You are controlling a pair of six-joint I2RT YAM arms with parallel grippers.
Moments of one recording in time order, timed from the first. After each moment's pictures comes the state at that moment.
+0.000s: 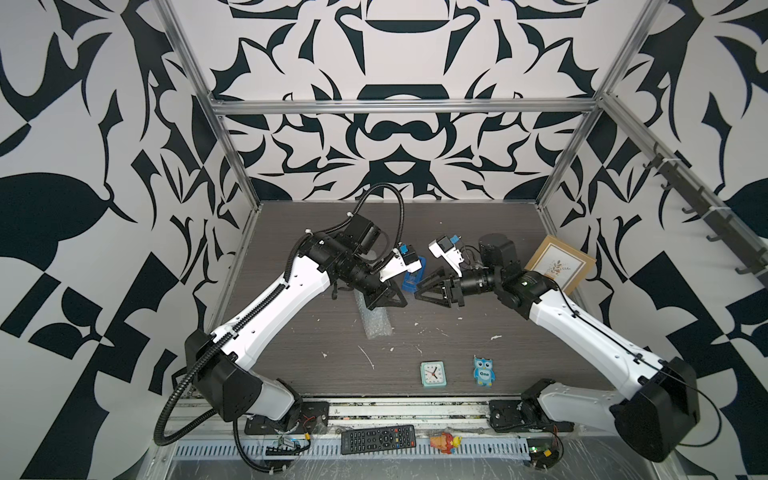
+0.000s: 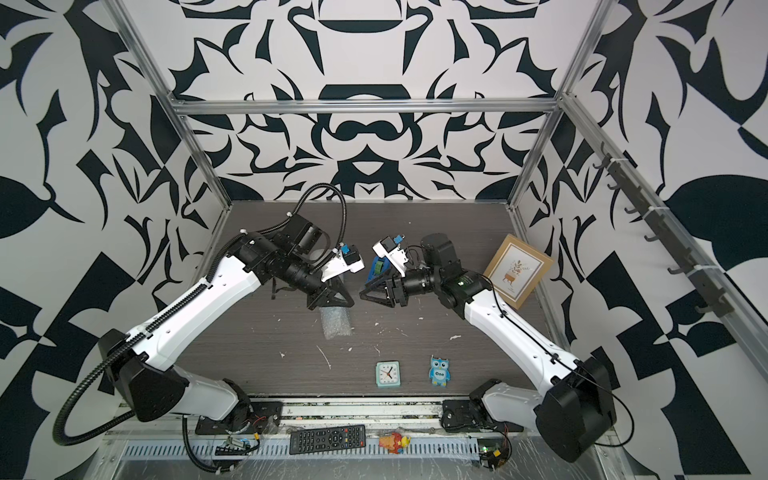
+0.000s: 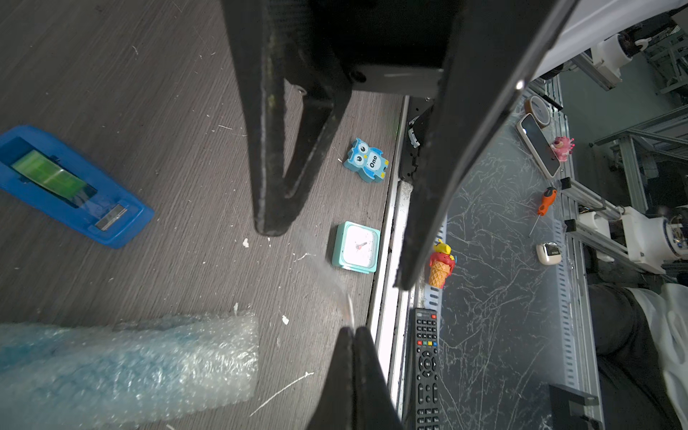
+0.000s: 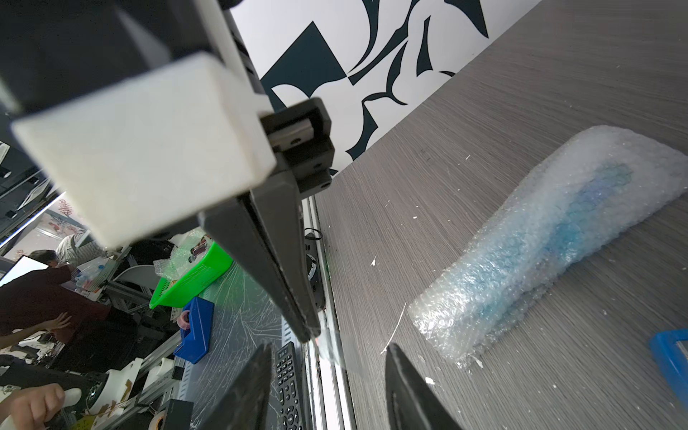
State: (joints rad) left arm -0.68 1.46 1.50 -1.16 0.73 0.40; right arm 0.52 1.21 0.97 -0.26 -1.04 0.23
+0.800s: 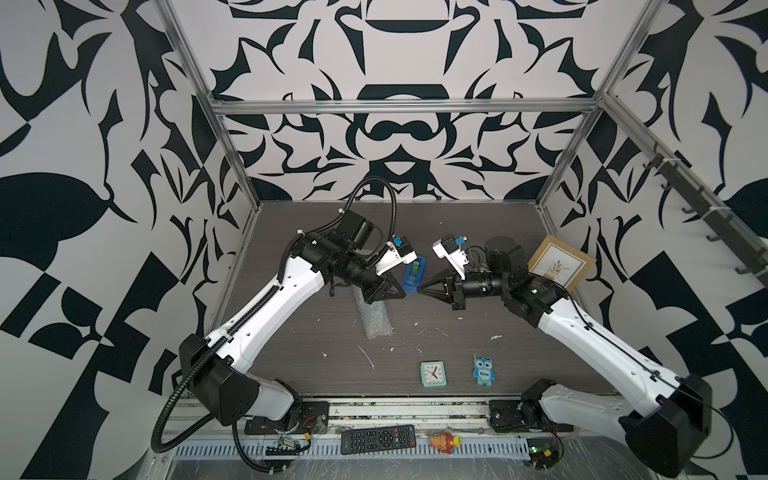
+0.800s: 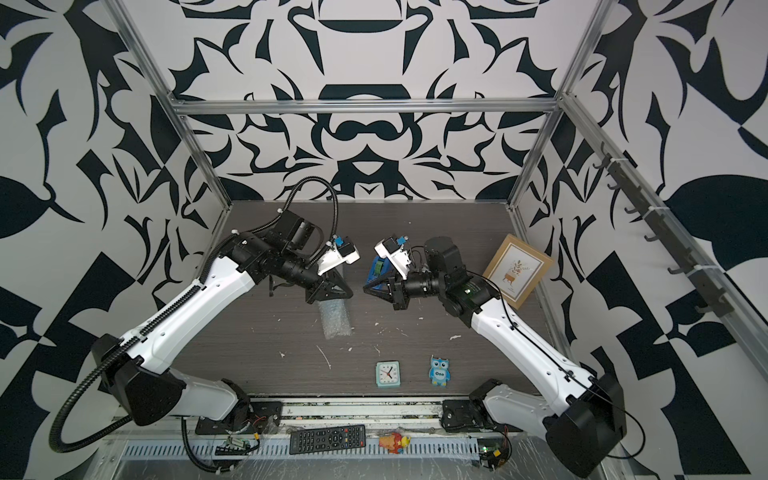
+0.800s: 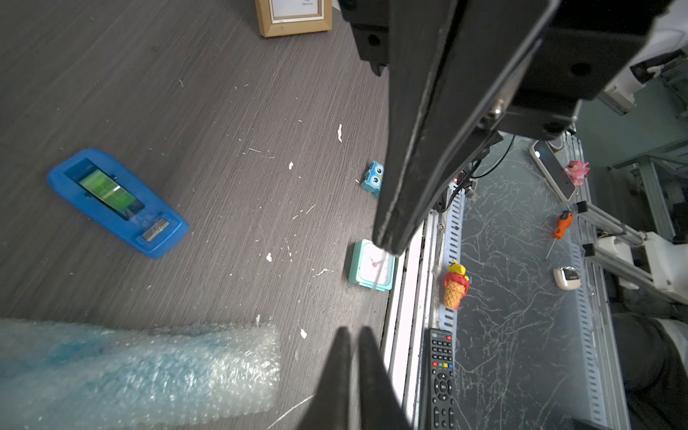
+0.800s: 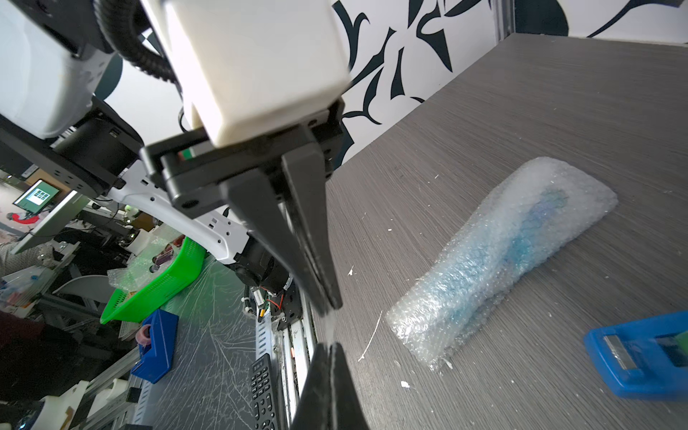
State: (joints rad) left arm -0.63 1.42 1.46 -1.07 0.73 0.35; right arm 0.54 1.12 0.95 -0.27 -0.88 0.22
